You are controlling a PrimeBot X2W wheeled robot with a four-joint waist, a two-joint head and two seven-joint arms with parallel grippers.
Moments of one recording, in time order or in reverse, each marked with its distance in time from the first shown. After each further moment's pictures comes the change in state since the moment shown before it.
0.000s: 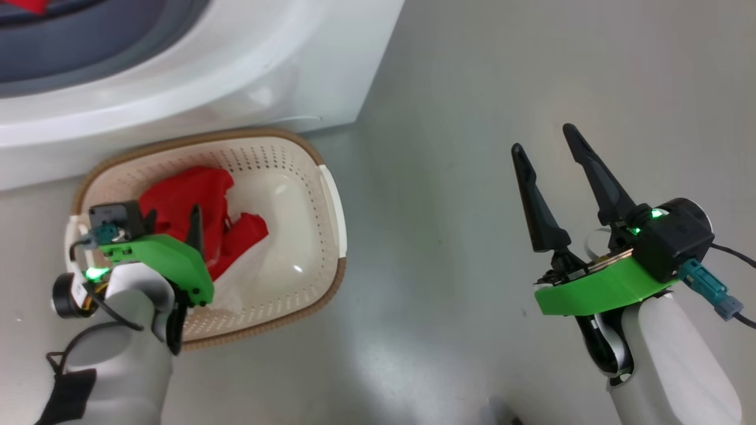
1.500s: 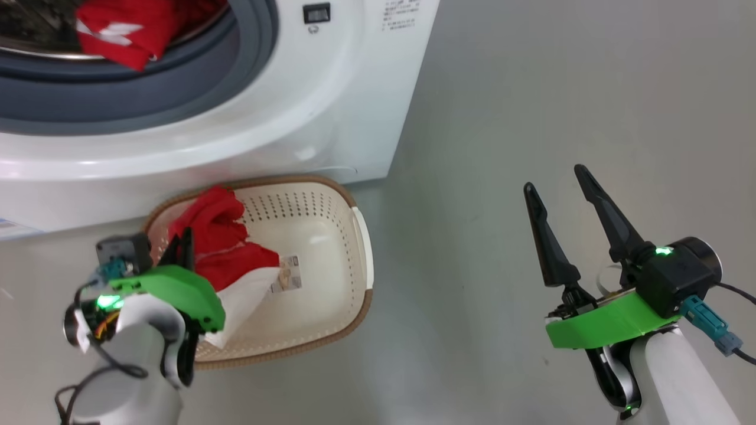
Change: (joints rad) left arm 0.254 0.016 0.064 -0.395 0.014 0.084 0.061; right arm 0.117 0.000 -0.041 -0.028 -0.052 0.000 0.000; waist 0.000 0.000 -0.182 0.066
